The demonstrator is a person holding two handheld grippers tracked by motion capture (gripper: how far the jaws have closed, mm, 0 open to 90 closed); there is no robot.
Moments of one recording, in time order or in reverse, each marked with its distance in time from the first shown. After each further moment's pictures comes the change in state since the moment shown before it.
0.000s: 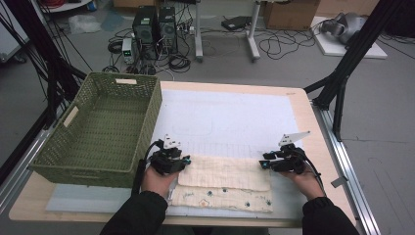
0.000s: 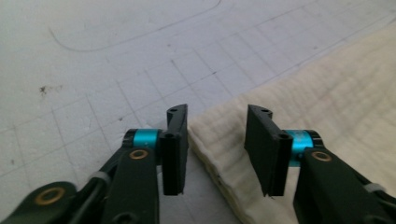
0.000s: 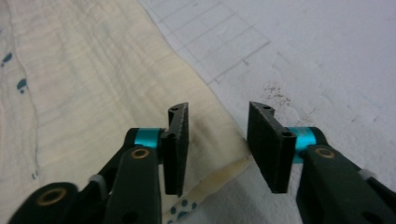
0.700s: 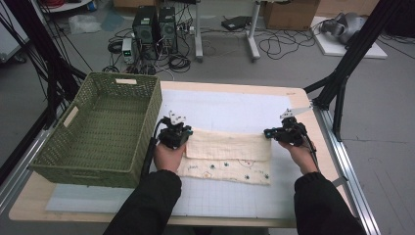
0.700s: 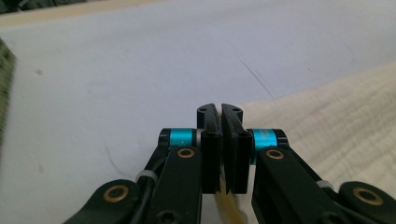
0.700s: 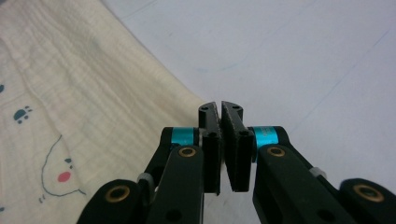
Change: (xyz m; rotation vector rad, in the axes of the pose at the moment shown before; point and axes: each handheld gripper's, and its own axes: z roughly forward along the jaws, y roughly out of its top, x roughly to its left) left arm 0.024 0.063 0.034 -0.168 0.130 -0.062; right arm -0.057 0.053 -0.004 -0.060 -0.151 0.027
